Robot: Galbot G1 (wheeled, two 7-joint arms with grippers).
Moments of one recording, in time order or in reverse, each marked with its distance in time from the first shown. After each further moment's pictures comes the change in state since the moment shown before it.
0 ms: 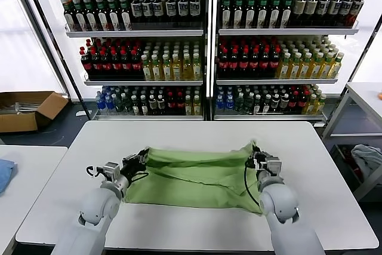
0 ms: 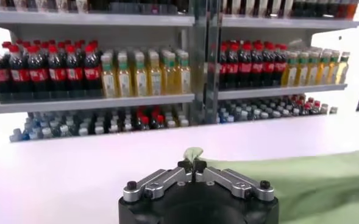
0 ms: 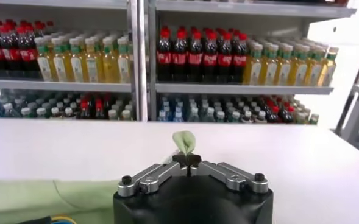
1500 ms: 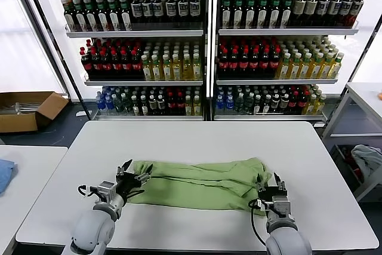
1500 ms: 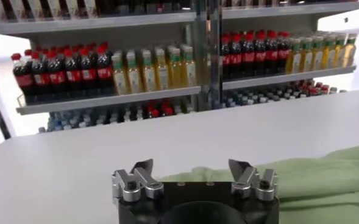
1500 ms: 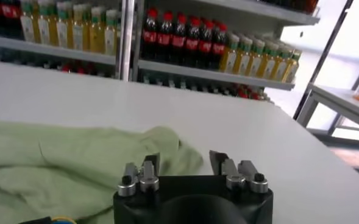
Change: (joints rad) left arm 0.178 -0.051 -0.078 -0.165 0.120 0.026 -0.023; right arm -0.262 -0.012 0.045 0.215 -0.143 0.037 0.031
